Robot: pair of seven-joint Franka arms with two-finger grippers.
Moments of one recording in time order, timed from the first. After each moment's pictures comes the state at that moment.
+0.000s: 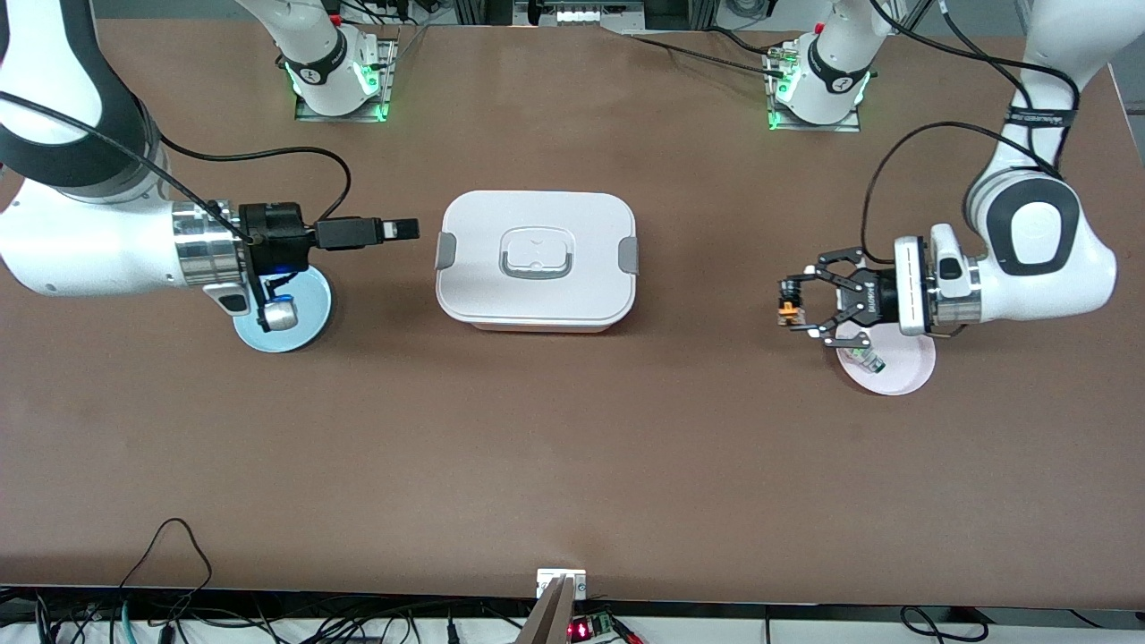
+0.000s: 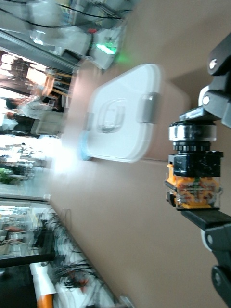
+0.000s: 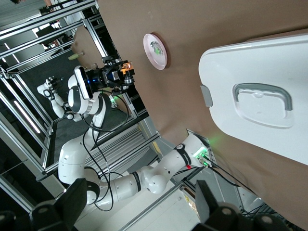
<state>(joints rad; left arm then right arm) 0.31 0.32 -0.32 -1.95 -1.19 1.82 1.99 0.03 0.31 0.17 -1.61 1.14 1.61 0.19</state>
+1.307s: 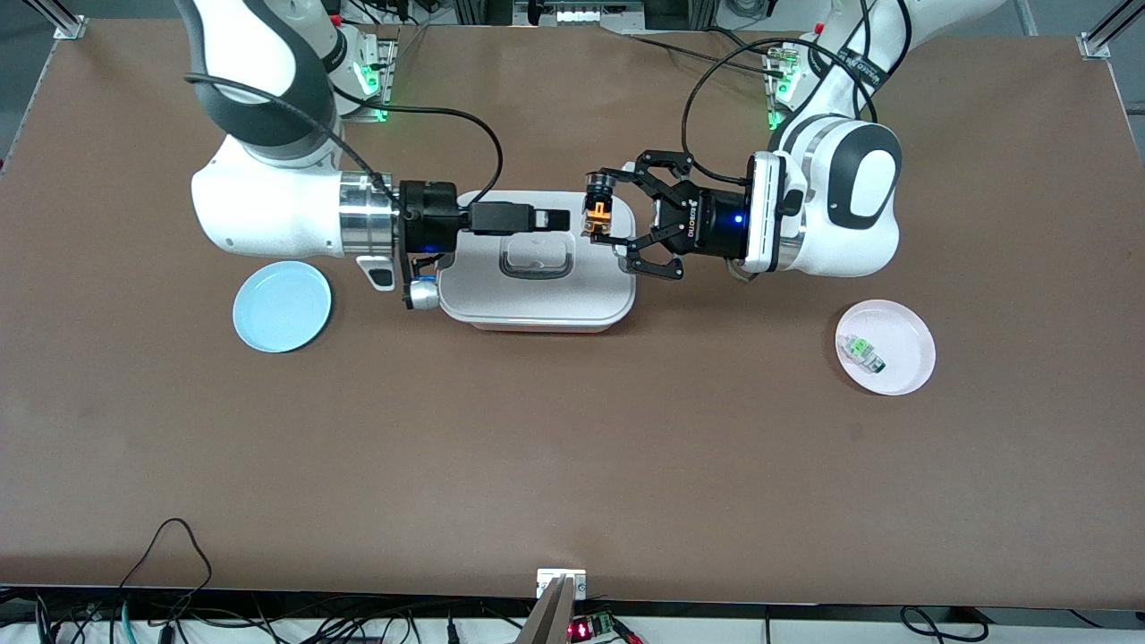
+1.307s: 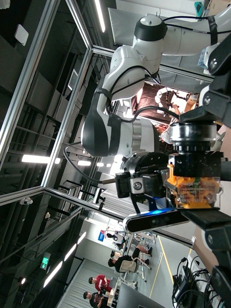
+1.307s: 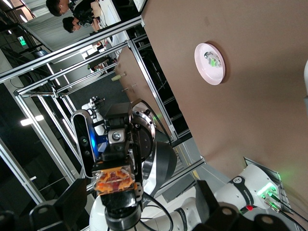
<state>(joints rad) 0.10 0.31 -0.54 -1.89 -1.90 1.86 1.98 0.32 0.32 0.20 -1.61 1.40 2.06 0.19</state>
